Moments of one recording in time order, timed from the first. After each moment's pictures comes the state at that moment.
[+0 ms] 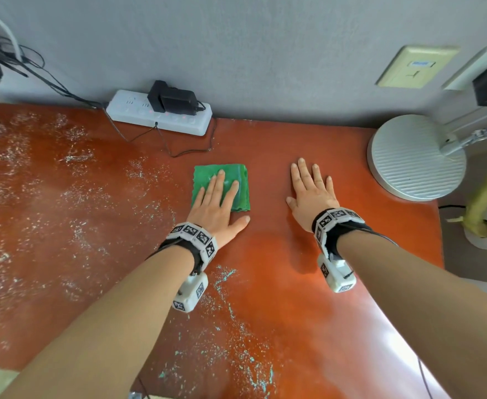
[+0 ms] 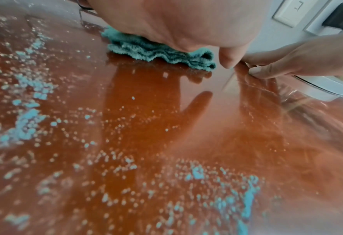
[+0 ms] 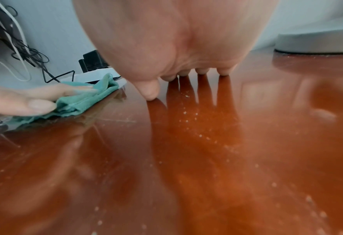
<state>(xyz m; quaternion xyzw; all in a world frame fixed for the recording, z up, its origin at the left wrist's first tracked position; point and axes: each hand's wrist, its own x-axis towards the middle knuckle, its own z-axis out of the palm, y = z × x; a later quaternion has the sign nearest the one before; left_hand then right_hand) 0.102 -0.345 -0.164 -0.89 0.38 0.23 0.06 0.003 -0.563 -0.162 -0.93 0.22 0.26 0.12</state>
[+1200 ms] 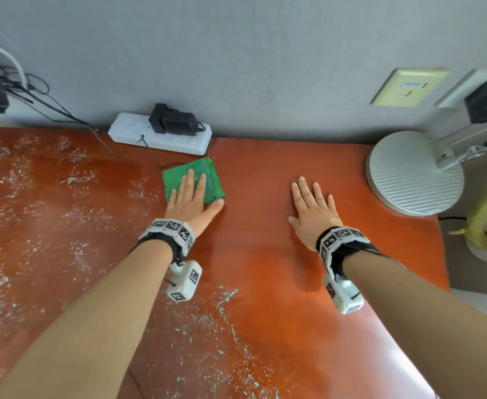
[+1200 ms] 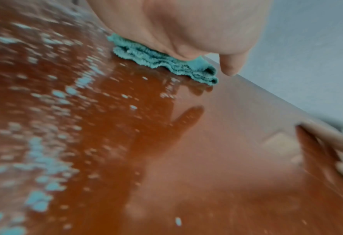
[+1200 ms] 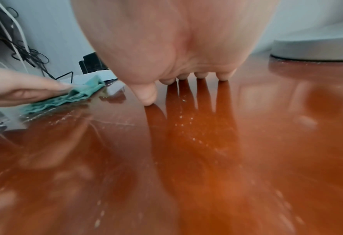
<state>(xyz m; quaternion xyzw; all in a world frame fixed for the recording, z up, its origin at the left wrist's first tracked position) 0.168 -0.332 -0.165 -0.93 0.27 0.26 0.01 -0.003 -0.564 -0.159 -0.93 0.21 0.26 0.13</state>
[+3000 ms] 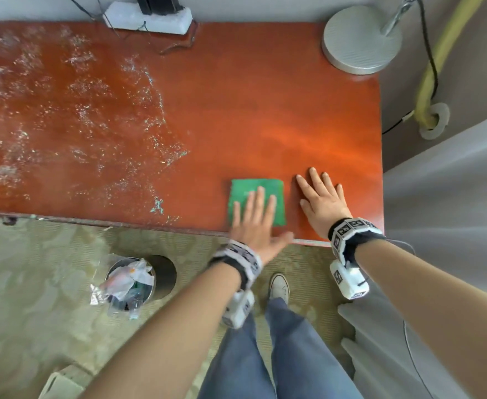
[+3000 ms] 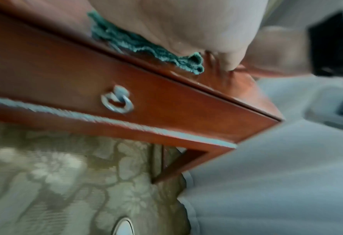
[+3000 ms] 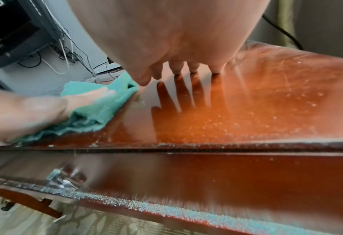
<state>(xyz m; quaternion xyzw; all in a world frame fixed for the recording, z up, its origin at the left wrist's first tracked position) -0.279 -0.276 -0.154 -0.87 0.37 0.31 0.04 -0.342 -0.463 -0.160 -0.94 0.22 0.20 0.20</state>
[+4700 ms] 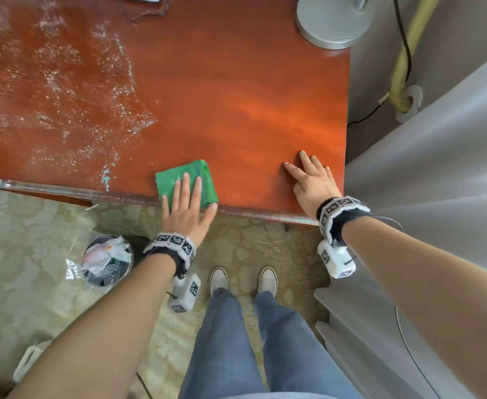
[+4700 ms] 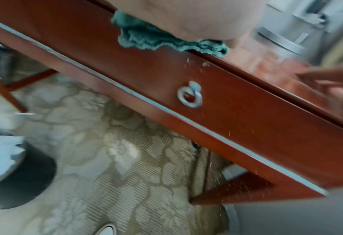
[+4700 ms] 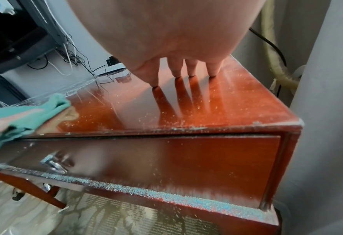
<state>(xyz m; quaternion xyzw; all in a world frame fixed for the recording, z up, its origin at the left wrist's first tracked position) -0.299 -0.216 -0.169 -0.94 0.24 0.24 0.01 -0.397 -0.505 -0.149 -0.94 0.21 0.18 0.22</state>
